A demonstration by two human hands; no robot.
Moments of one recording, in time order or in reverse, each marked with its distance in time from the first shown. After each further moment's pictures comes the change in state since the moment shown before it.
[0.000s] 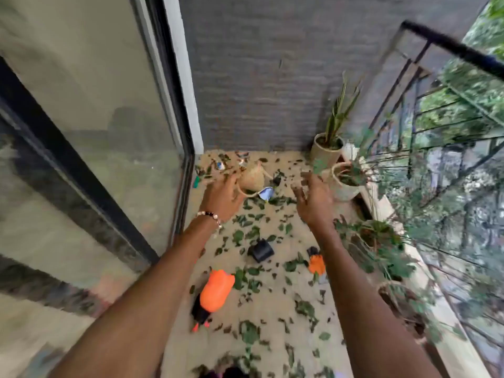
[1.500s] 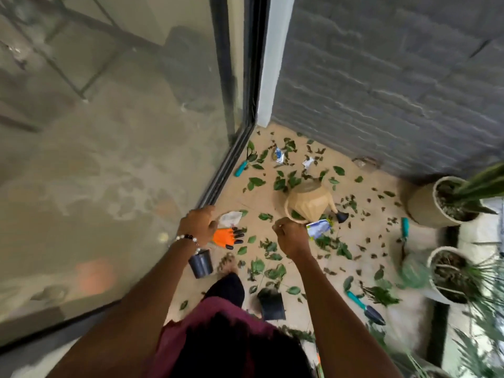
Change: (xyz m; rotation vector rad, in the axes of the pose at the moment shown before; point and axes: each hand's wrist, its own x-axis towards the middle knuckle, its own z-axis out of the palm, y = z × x) left_hand 0.346 -0.325 0.085 0.042 -0.298 -0.817; right_hand 0.387 0.024 0.440 -0.151 -1.010 0.027
